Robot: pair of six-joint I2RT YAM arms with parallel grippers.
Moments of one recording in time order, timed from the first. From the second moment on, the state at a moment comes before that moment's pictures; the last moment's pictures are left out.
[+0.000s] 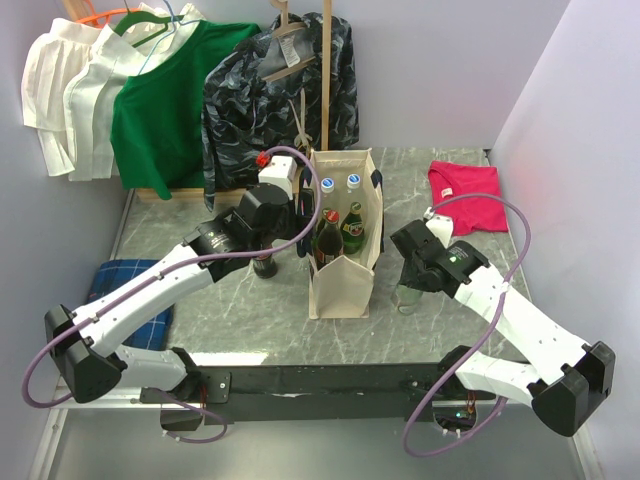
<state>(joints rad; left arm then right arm) -0.85 1.28 1.27 -0.46 -0.39 -0.46 0.62 1.07 0.98 -1.06 0.45 0.80</state>
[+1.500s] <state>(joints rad) -0.85 1.27 1.27 -0.57 -0.33 -0.49 0.62 1.11 1.24 -1.15 0.49 0.73</state>
